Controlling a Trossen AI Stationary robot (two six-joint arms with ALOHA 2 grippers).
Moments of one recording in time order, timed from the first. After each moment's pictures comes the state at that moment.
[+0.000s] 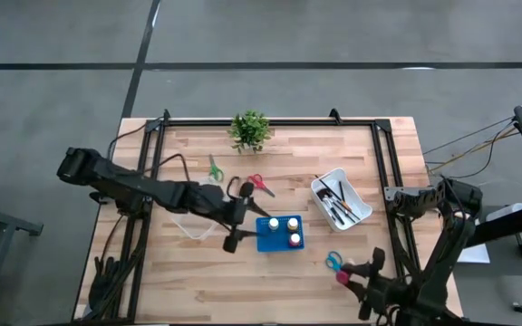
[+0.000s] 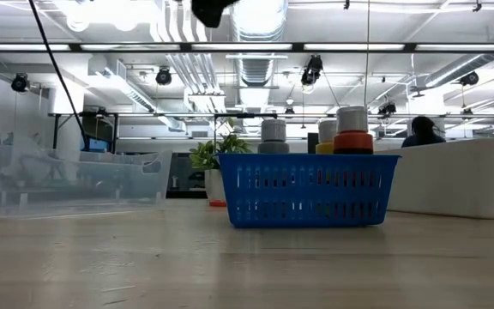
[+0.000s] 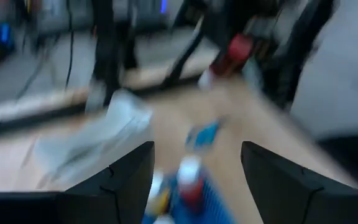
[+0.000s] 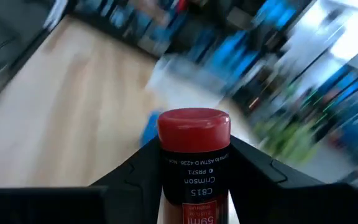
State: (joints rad) left arm -0.22 1.44 0.94 0.19 0.01 0.14; right arm 1.23 1.76 1.15 -0.95 1.35 1.03
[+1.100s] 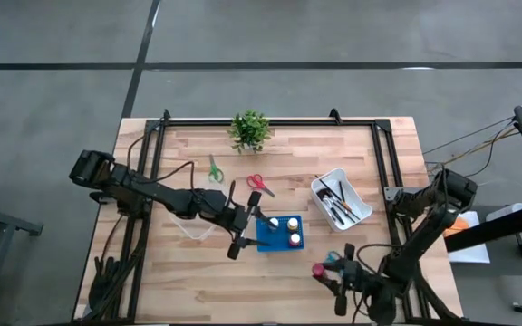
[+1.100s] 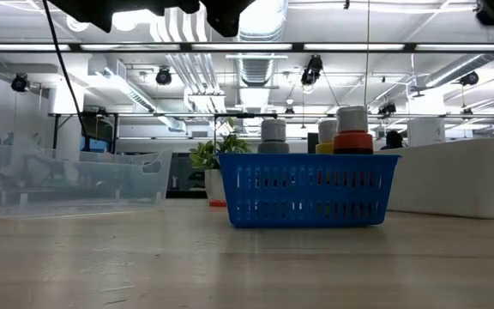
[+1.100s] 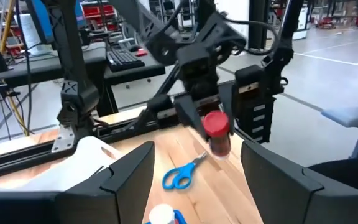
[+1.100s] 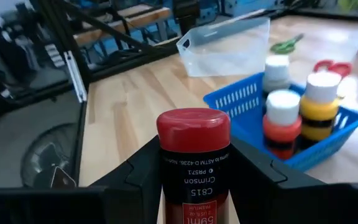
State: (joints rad) left arm -0.23 1.58 0.83 0.62 0.14 0.13; right arm 1.02 1.70 0.83 0.15 1.20 0.98
